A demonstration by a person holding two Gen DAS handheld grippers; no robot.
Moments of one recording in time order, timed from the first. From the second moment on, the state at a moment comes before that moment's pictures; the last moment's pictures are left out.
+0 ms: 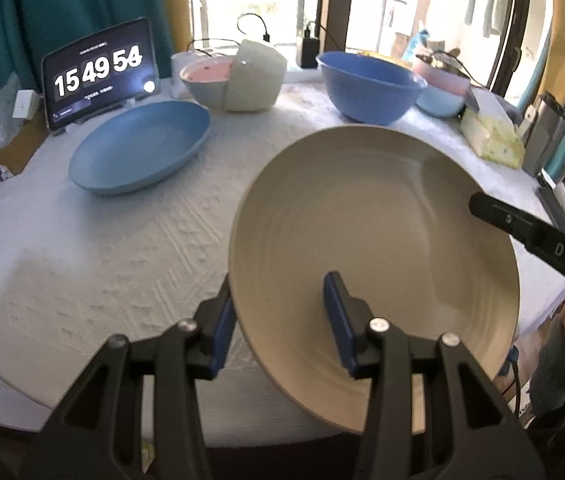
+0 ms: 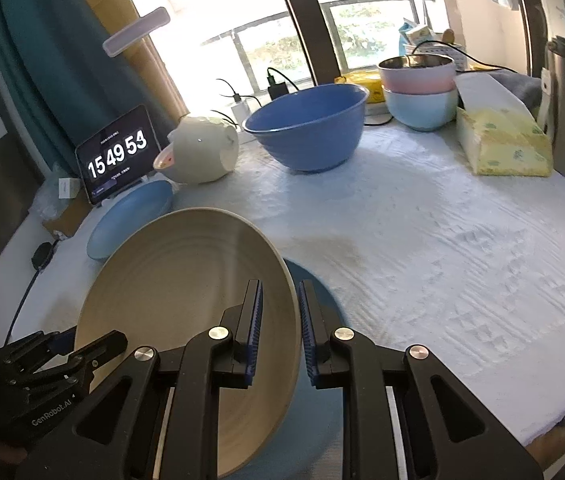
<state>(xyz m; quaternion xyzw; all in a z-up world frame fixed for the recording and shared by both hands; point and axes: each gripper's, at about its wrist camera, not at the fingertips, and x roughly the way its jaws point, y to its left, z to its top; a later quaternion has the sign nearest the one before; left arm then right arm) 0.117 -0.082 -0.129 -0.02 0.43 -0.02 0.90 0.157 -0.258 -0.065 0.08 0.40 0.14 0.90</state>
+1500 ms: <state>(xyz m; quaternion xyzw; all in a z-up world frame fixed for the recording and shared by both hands) 0.134 -0.039 -0.121 -0.05 0.40 0.00 0.91 0.183 -0.238 -0.054 0.02 0.39 0.08 0.92</state>
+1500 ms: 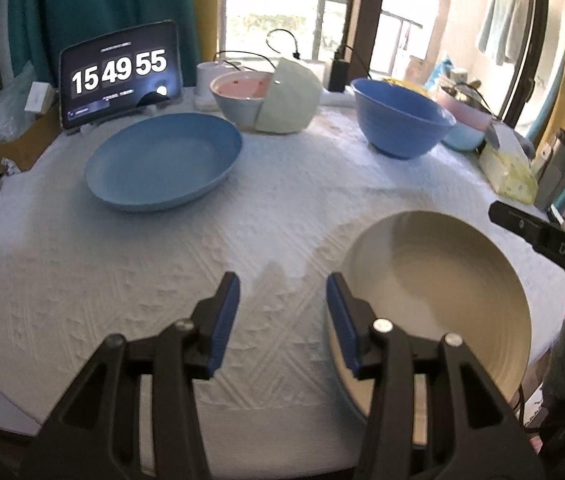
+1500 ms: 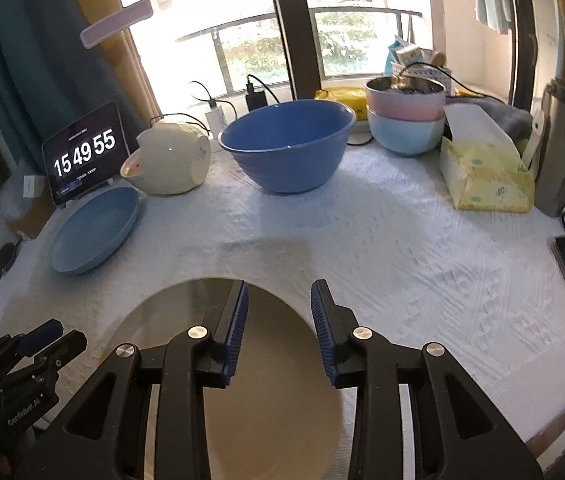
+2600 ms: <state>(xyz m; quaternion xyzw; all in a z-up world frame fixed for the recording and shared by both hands) 0.157 0.108 -0.108 -0.12 0.35 0.08 0.93 0.218 -0.097 -0.047 -0.06 0.40 0.13 0.90</state>
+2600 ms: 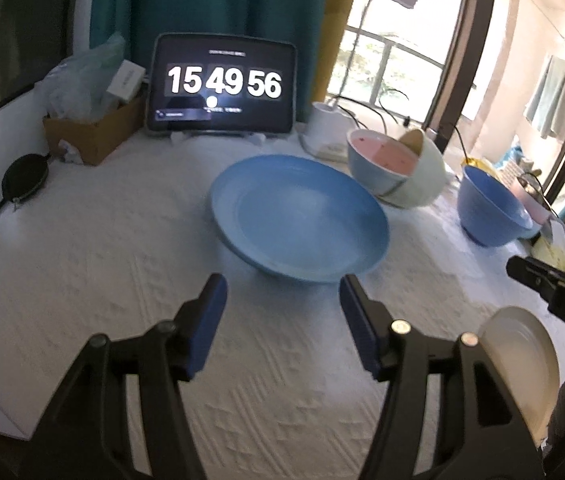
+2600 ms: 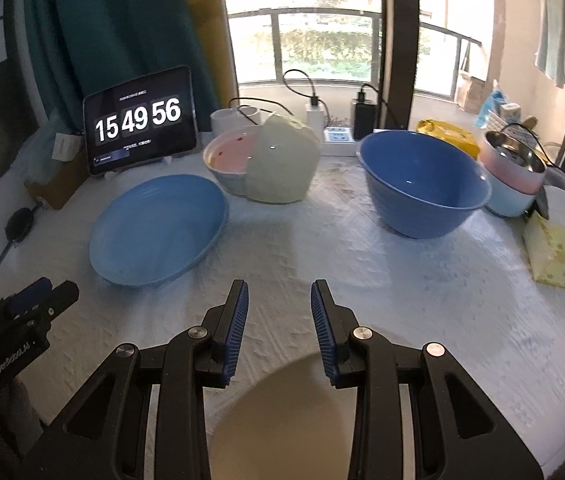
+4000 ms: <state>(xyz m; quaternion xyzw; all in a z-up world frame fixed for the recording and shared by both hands) 0.214 0.176 -0.150 -0.18 0.39 0.10 0.90 0.303 -0.001 -0.119 -0.07 0.50 0.18 0.84</state>
